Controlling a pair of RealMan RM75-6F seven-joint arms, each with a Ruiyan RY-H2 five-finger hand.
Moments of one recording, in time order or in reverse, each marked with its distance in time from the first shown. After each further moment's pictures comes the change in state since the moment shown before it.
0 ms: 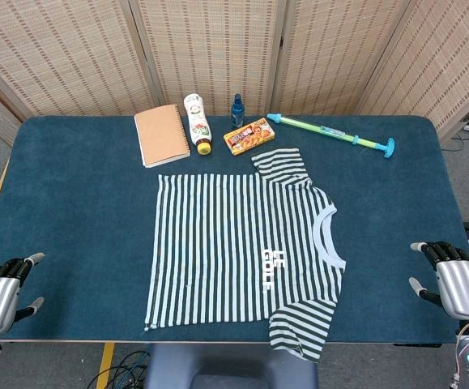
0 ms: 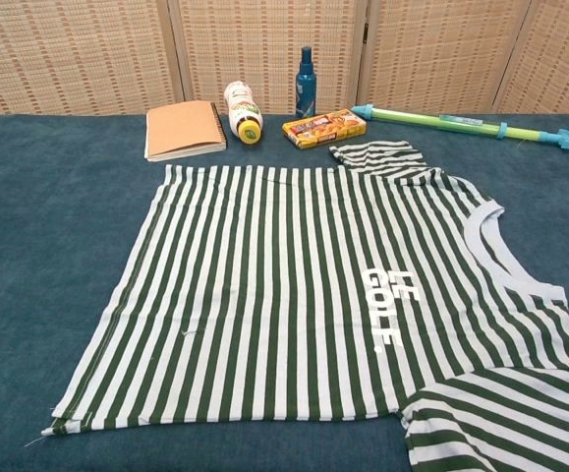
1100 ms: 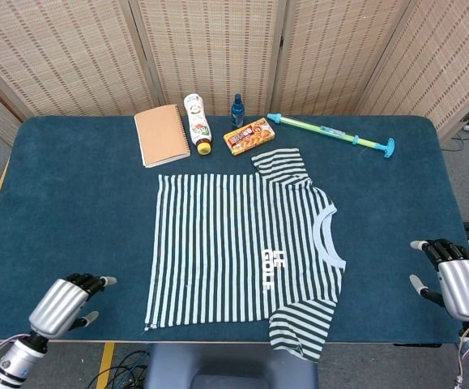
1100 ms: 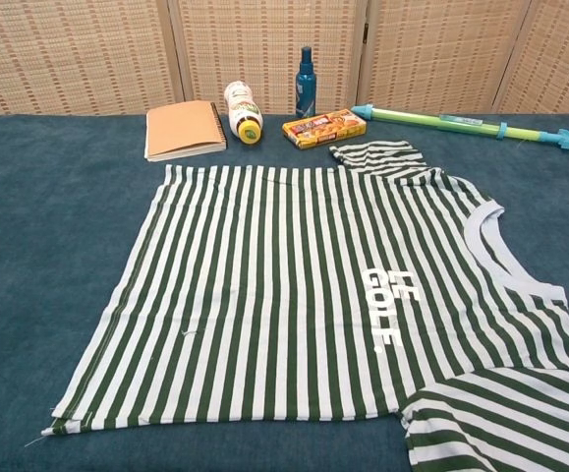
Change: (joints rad) left arm -0.159 -0.025 0.107 0.019 0.319 -0.137 -0.104; right arm -0.003 0.017 -0.002 0.006 -0.052 0.039 0.032
